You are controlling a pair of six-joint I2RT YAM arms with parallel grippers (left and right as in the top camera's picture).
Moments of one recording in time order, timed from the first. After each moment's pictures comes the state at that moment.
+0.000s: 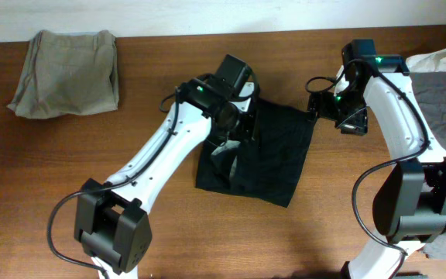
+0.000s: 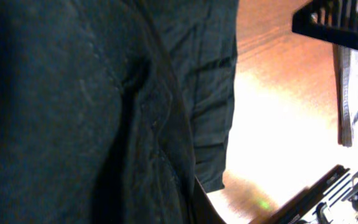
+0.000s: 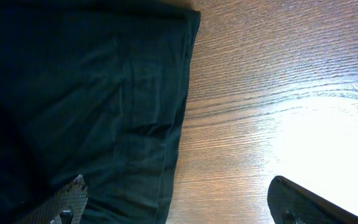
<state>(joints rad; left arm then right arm) -0.60 1.94 1.75 -0.99 0.33 -0.35 -0.03 1.92 1.67 -1.24 -0.15 0.26</state>
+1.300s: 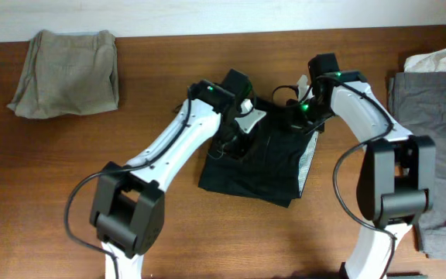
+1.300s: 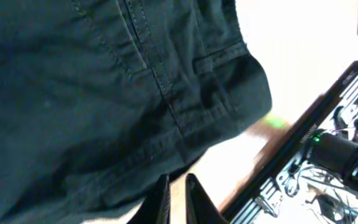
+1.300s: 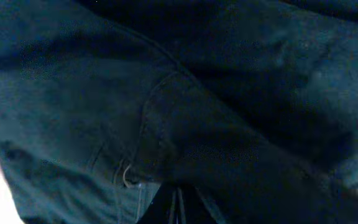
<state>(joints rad) -0.59 2.07 1.76 -1.20 0.51 -0.01 0.08 2.06 1.54 -0.93 -0.40 0.24</state>
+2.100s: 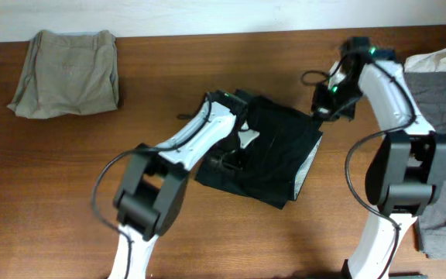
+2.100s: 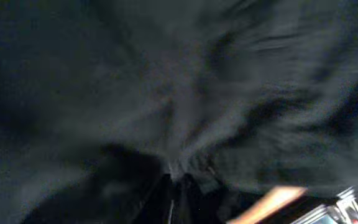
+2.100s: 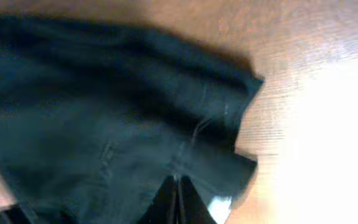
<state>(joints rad) -0.61 2.22 1.78 -1.28 0.30 0.00 -0.06 2.12 1.85 -1.28 -0.32 0.23</state>
